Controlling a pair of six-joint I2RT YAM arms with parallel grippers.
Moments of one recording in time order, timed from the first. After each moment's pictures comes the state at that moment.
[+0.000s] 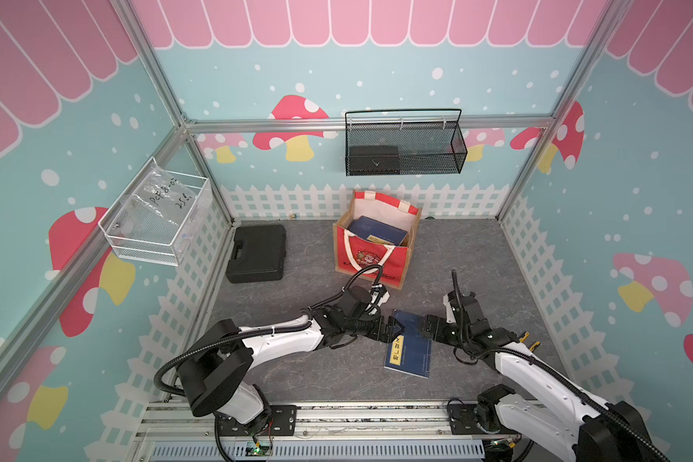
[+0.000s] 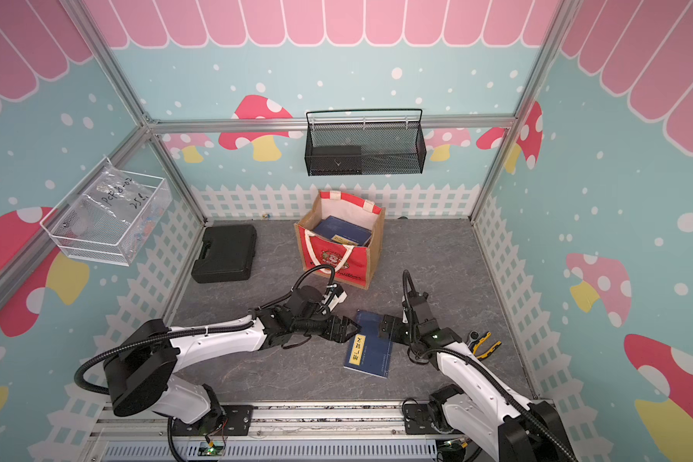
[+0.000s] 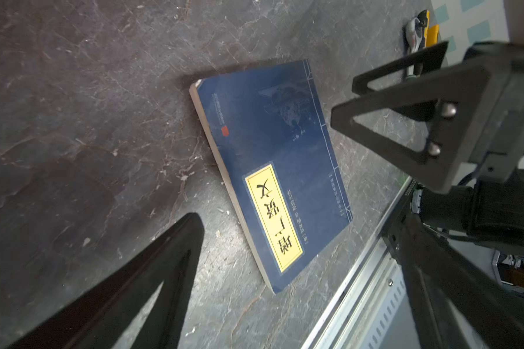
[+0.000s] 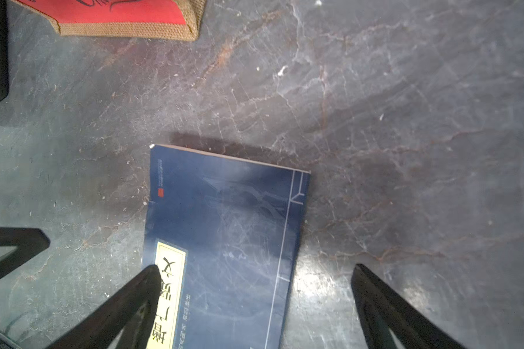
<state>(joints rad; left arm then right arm) -0.88 1.56 0.82 0.06 0.31 -0.62 0.39 0.95 0.42 -0.40 -0.13 0.60</state>
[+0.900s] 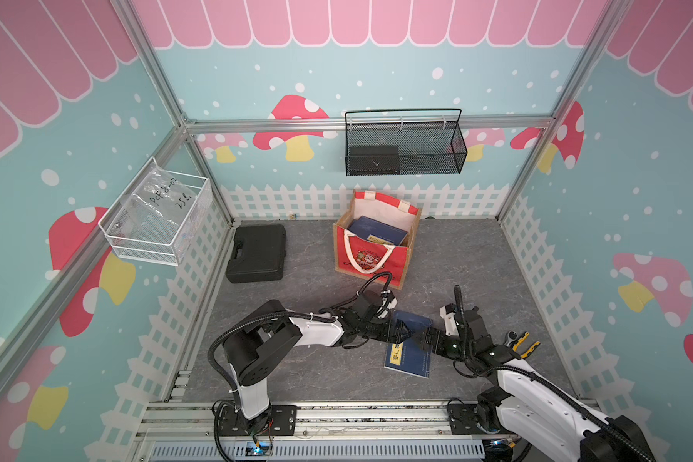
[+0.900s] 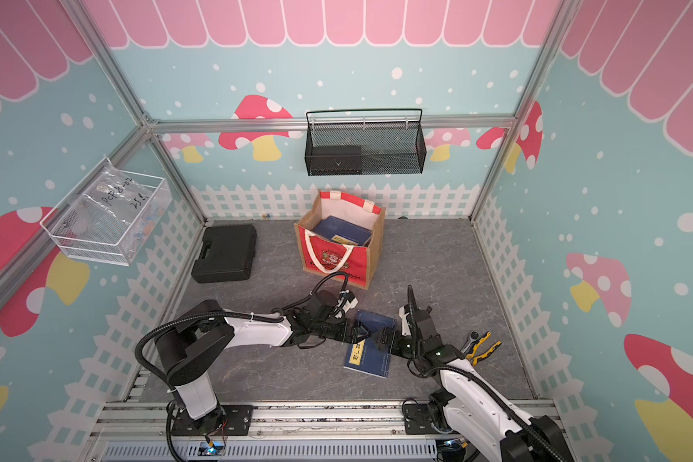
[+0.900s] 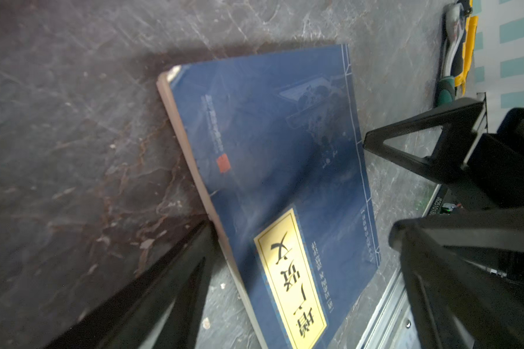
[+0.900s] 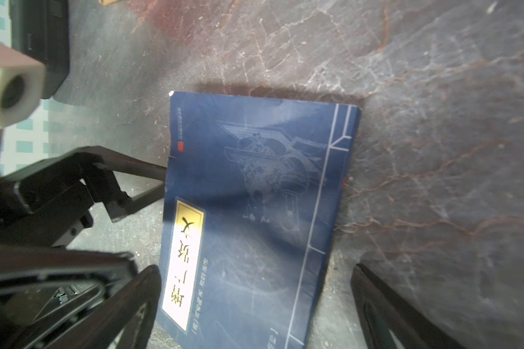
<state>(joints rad) -0.89 1.83 0.87 0.24 0.41 -0.73 0.39 0.87 0.25 -0.22 -0.31 0.66</state>
